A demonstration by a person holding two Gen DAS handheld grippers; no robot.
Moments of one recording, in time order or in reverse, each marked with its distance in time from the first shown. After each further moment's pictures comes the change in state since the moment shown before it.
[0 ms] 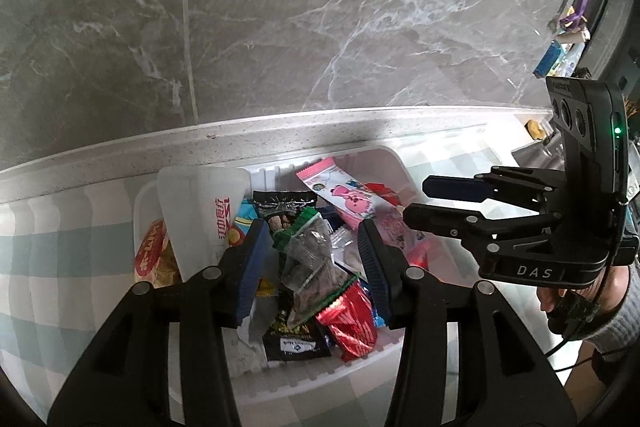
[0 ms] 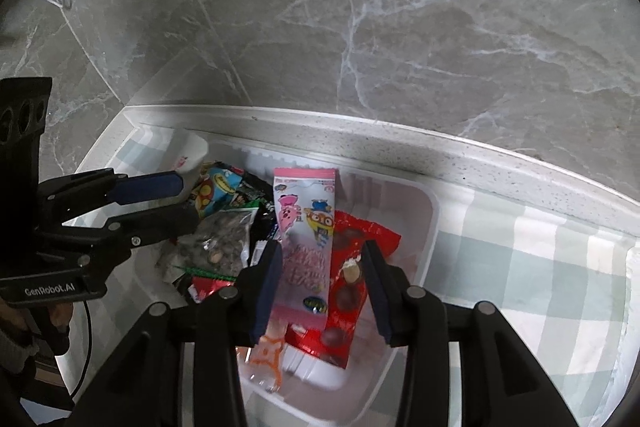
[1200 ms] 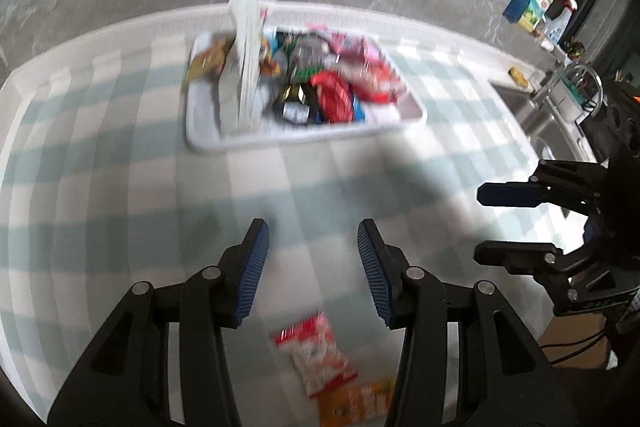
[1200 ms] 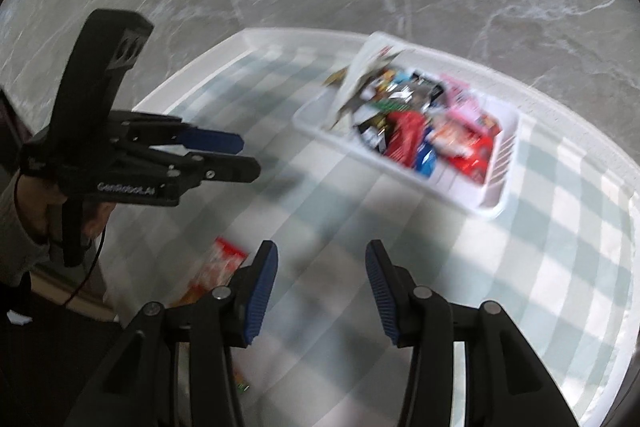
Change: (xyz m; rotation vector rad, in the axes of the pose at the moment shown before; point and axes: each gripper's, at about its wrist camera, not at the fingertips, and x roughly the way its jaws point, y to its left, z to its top) left arm -0.126 -0.018 -0.197 -0.035 0.110 0.031; right arm -0.090 0.131 -0.159 -0.235 0.060 0.125
